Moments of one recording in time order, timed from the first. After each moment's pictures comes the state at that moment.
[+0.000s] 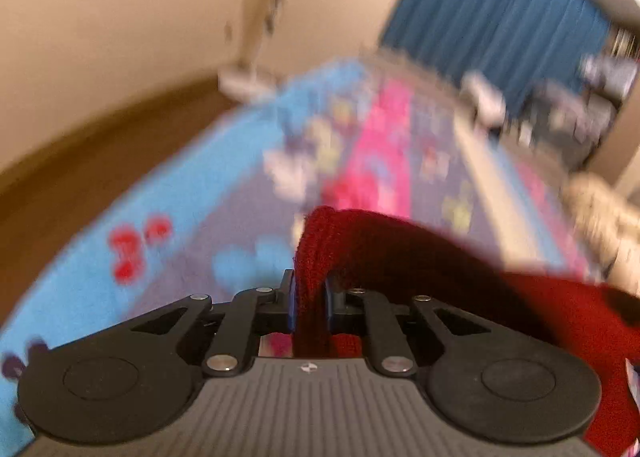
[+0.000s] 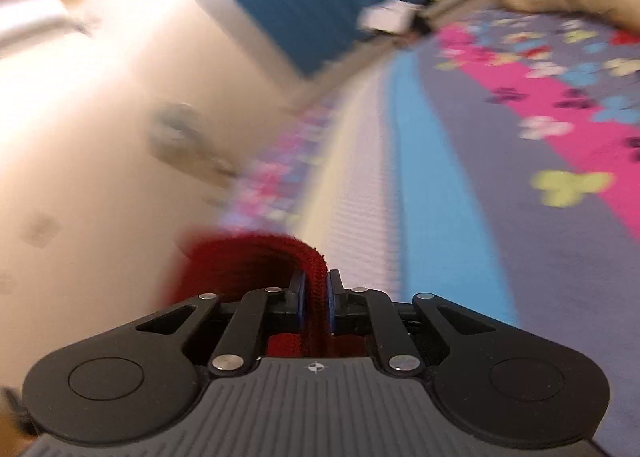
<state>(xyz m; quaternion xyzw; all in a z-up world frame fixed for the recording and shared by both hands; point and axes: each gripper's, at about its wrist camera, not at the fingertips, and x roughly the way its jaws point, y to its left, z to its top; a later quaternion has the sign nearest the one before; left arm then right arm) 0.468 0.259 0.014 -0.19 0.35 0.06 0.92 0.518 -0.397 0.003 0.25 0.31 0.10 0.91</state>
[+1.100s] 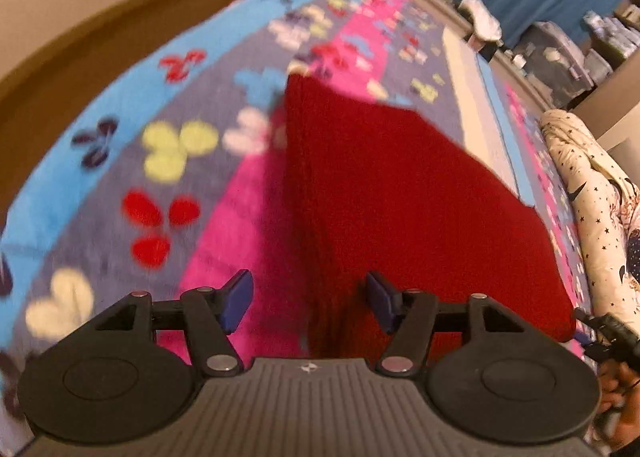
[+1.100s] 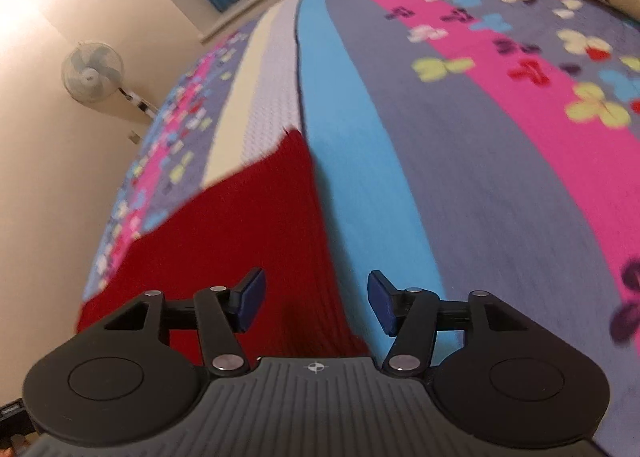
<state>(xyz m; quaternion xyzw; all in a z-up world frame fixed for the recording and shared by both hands) 0.318 0.235 0.042 -0.24 0.46 0.01 0.85 0.386 -0.396 0.009 0.28 0.41 0.04 0.87</state>
